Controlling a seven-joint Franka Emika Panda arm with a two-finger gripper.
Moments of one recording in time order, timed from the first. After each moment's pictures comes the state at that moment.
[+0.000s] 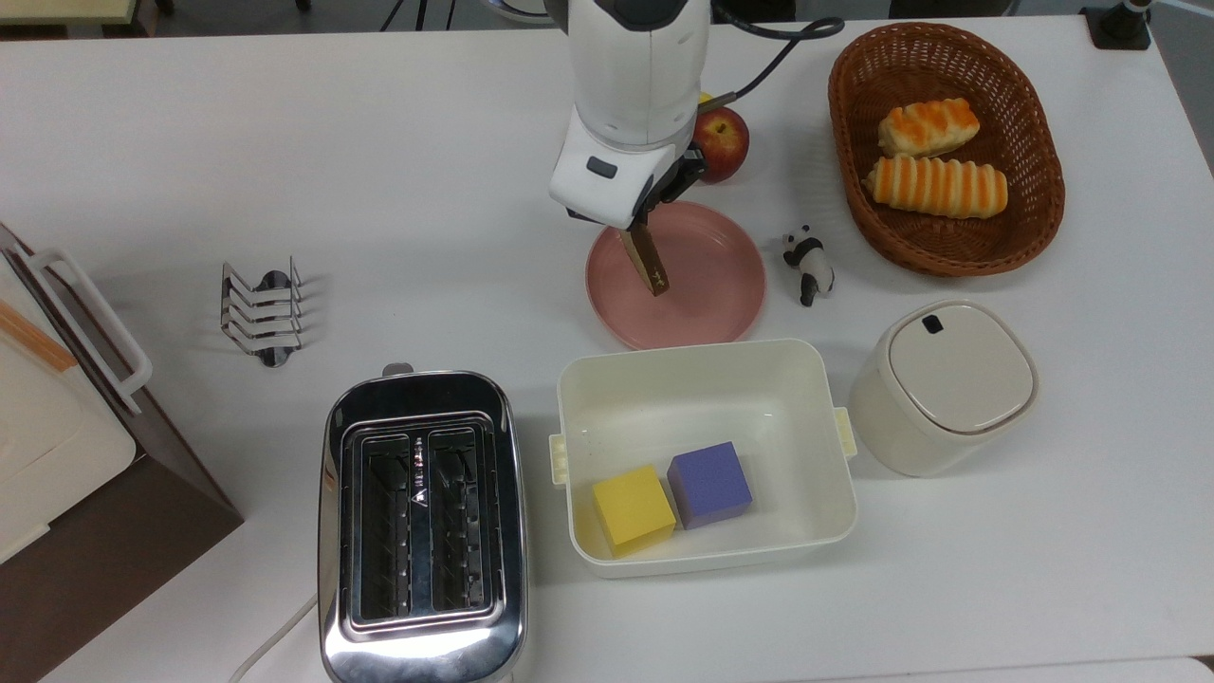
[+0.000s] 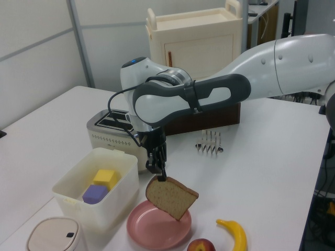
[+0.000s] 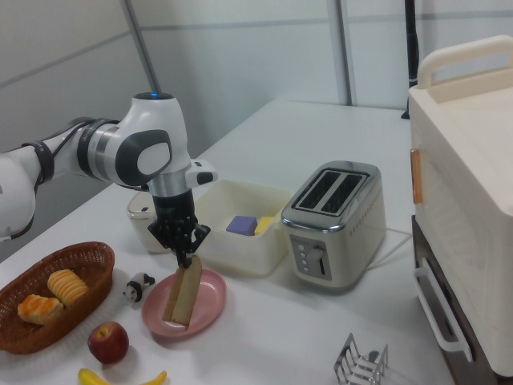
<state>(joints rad) 0.24 0.36 -0.08 -1.51 0.08 1.72 -0.19</state>
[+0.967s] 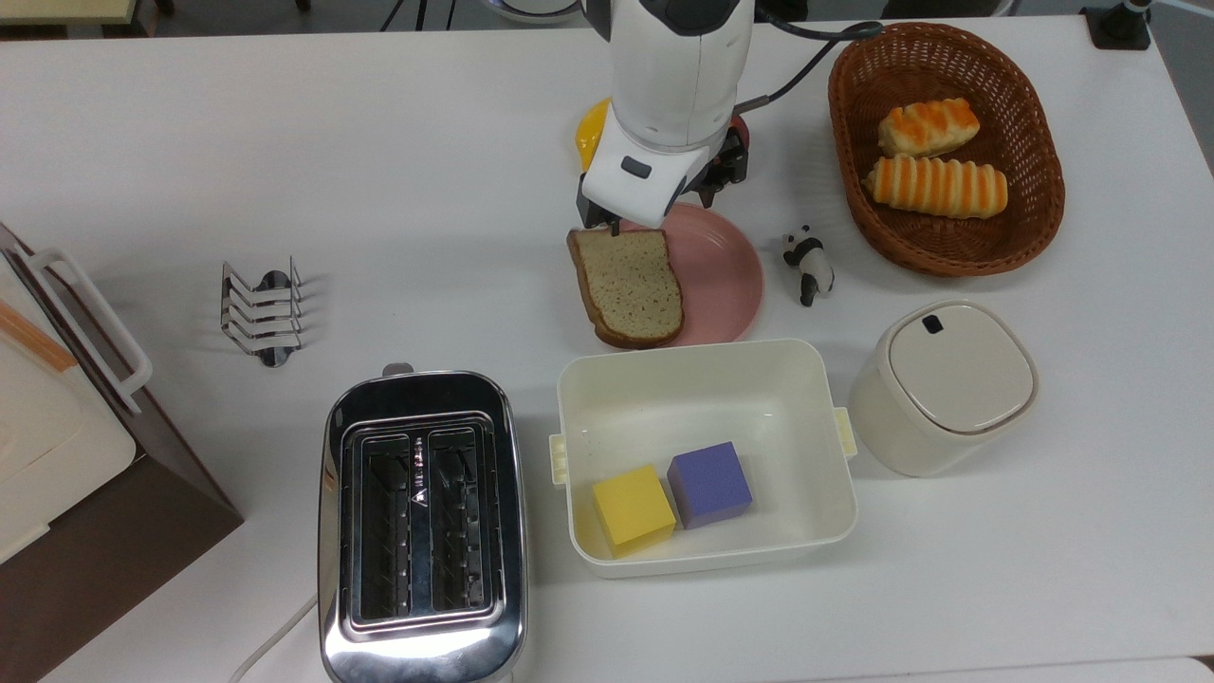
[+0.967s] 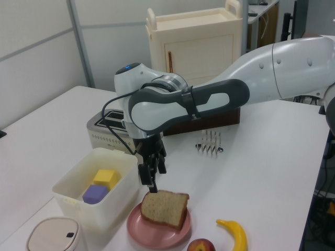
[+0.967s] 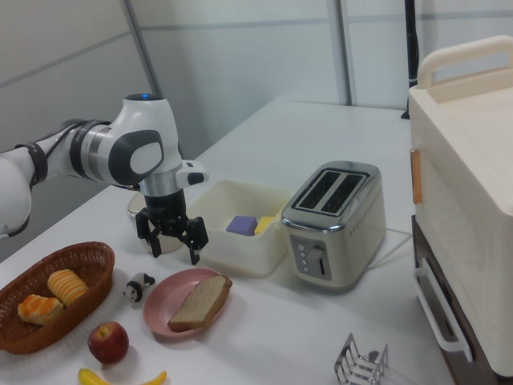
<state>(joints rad) 0.28 0.37 -0.08 -1.50 0.08 1.72 -0.13</state>
